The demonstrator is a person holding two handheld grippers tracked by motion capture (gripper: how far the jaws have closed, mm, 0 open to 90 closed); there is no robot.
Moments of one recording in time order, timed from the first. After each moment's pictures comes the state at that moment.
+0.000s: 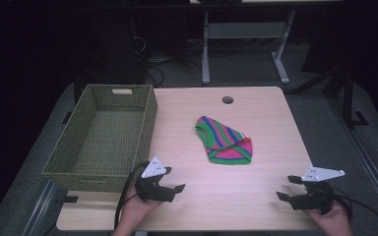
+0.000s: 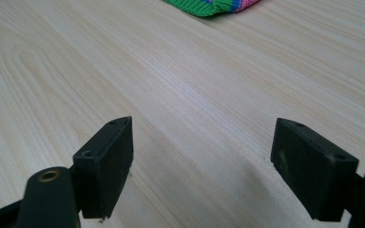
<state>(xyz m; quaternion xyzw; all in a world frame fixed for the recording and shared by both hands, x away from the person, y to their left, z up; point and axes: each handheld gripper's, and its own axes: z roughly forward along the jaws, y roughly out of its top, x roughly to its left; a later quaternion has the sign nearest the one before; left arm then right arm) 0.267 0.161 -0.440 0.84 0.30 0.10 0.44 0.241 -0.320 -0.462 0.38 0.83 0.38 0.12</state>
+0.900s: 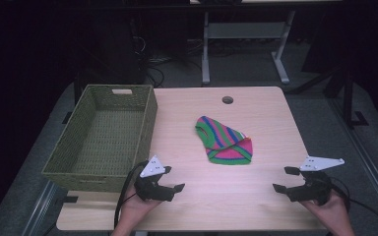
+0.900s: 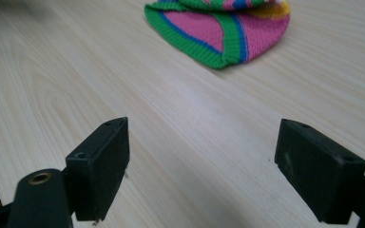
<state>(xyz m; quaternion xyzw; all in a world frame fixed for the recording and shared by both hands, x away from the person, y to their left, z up) 0.269 0.163 -0.439 0.84 0.30 0.10 0.44 0.257 -0.307 -0.430 0.37 0.83 0.41 0.10</state>
